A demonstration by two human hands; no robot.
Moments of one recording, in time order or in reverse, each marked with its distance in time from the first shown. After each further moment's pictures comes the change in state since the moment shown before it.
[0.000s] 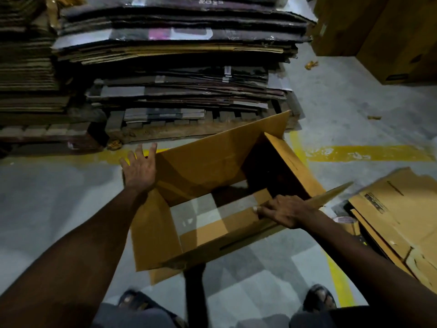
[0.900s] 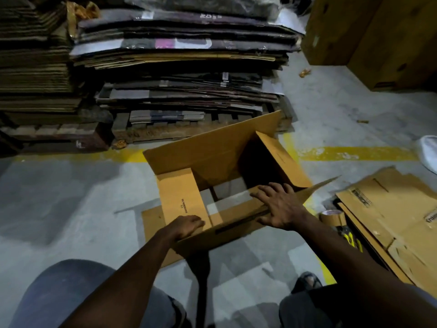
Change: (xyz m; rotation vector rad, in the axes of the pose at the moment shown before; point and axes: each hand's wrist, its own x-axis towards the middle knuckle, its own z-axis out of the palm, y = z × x) left_hand -0.165 0.079 0.028 -0.651 -0.854 0.154; right_hand -0.041 0.002 0.047 -0.096 0.262 0.059
